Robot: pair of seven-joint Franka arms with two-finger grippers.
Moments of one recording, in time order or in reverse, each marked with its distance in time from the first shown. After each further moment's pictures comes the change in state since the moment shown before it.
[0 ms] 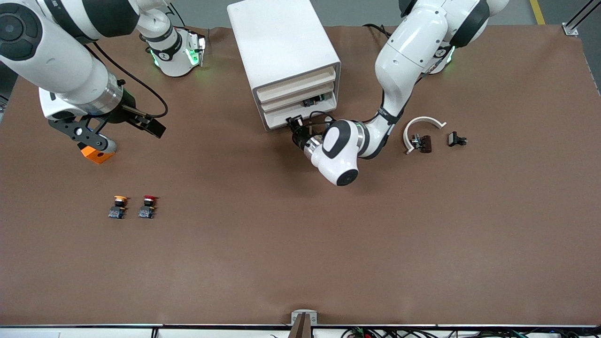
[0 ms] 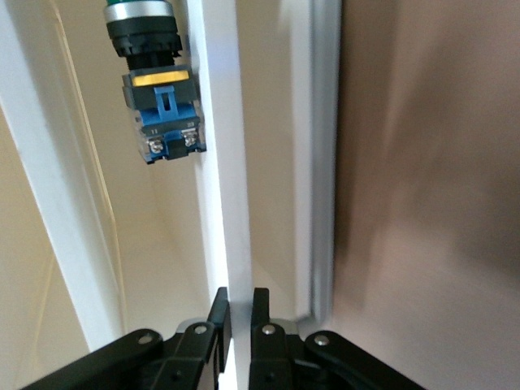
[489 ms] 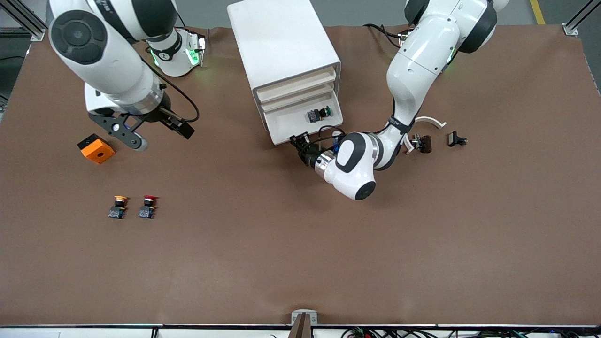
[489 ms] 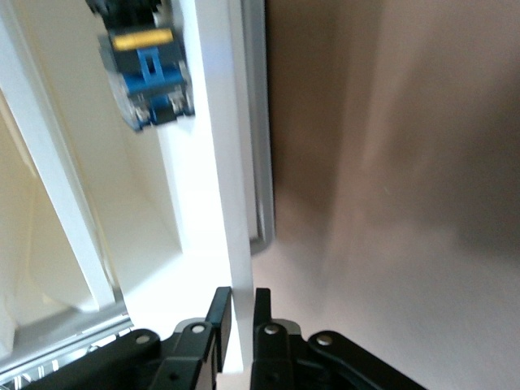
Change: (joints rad) left arm 0.050 0.020 0.004 0.074 -0.001 0.073 0.009; right arm 0.120 0.051 0.001 0.020 0.002 0.005 0.251
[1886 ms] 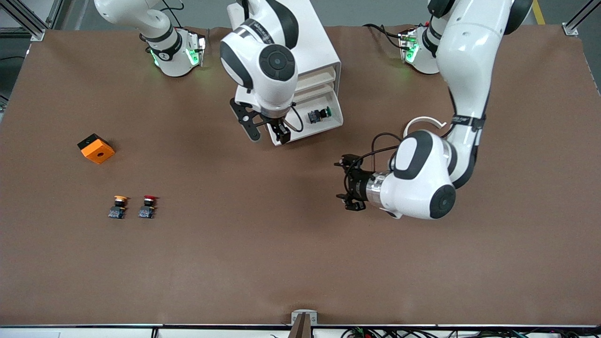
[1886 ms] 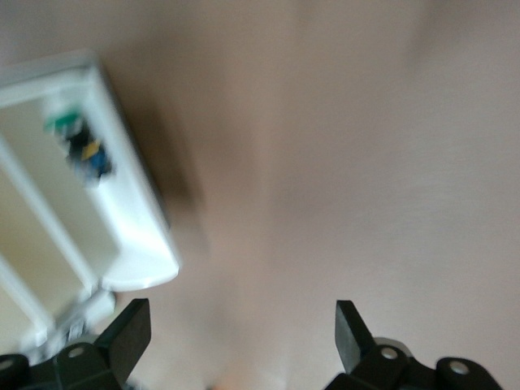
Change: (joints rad) left arm 0.115 -0.182 0.133 0.224 0.400 -0.126 0.243; right arm 0.369 0.305 0.001 0.063 0.018 0.214 0.782
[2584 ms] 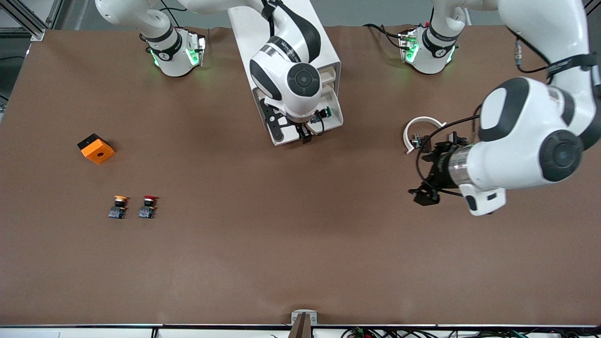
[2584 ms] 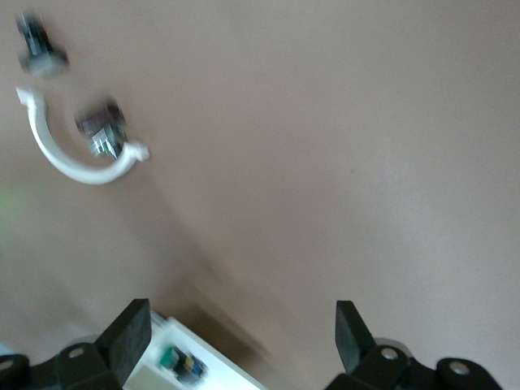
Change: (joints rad) left arm 0.154 -0.230 0.015 -0.003 0.345 -0.203 0.658; right arm 0.063 0.149 0.000 0.065 0.150 0.068 0.152
